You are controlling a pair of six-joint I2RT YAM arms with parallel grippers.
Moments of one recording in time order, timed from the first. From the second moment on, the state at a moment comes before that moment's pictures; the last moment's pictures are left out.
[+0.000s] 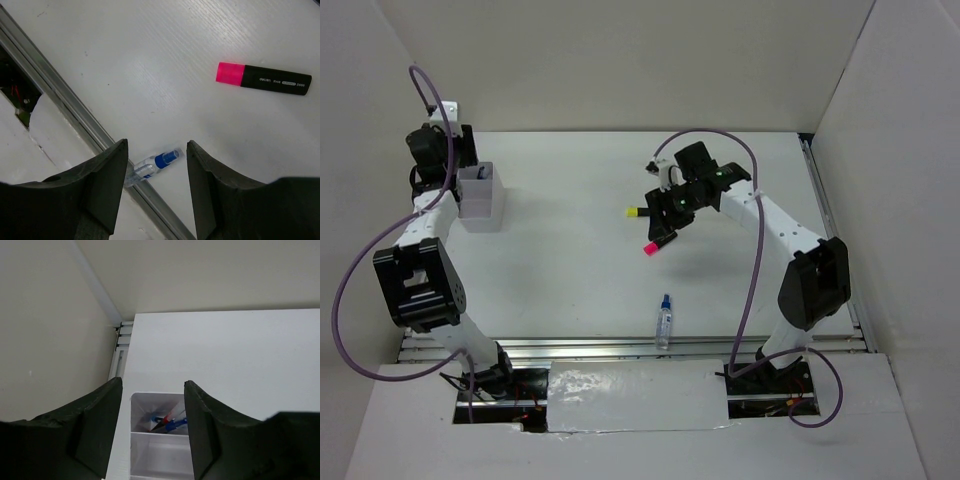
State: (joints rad) left arm 0.31 1.70 1.29 0.26 0.15 0.17; right arm 0.48 1.69 1.51 -0.84 -0.49 -0.01
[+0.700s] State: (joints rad) left arm -0.50 1.24 1.12 -0.39 0.16 -0.22; right arm 0.03 1.47 1.31 -0.83 -0.58 0.08
